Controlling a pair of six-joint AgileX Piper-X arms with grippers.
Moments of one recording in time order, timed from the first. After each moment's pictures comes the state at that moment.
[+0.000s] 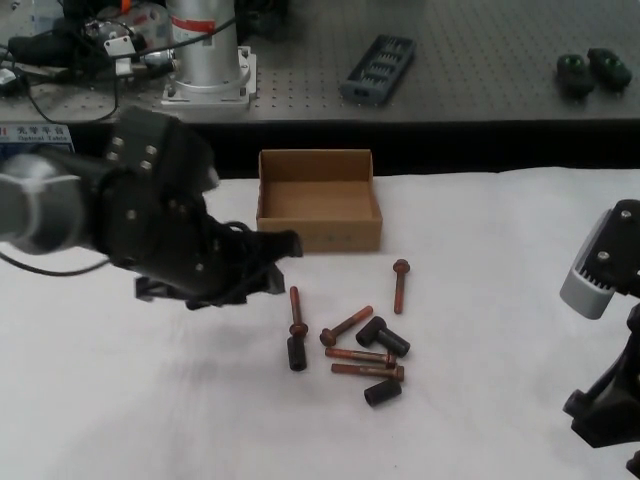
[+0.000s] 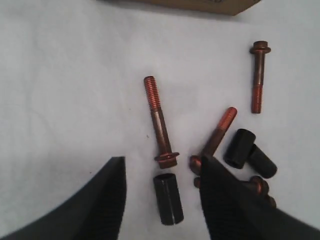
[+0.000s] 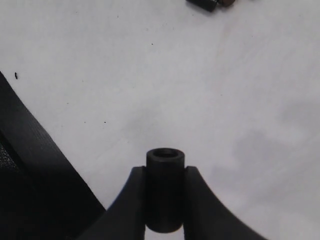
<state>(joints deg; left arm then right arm) -24.3 102.9 -64.5 13.5 15.6 -28.2 32.4 62.5 -52.1 68.8 -11.8 -24.5</state>
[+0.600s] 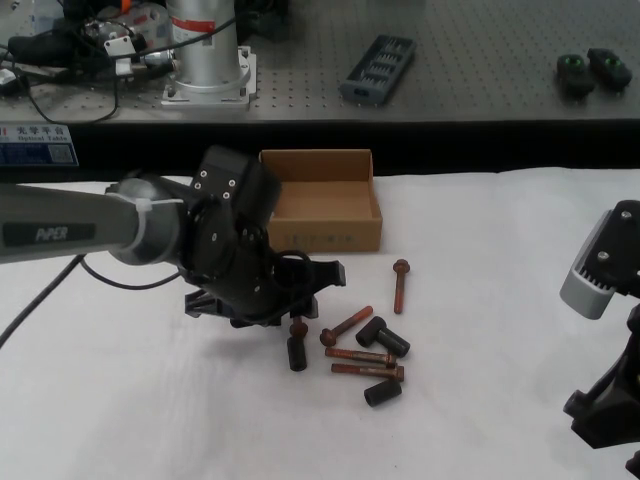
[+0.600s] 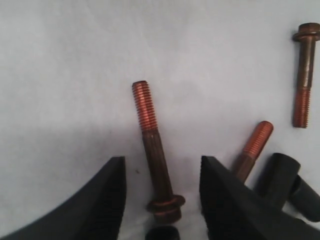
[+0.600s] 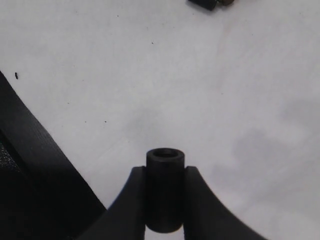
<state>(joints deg) -27.7 112.6 -71.1 13.1 11.3 -28.5 32.4 62.5 -52.1 68.8 -11.8 -24.5</state>
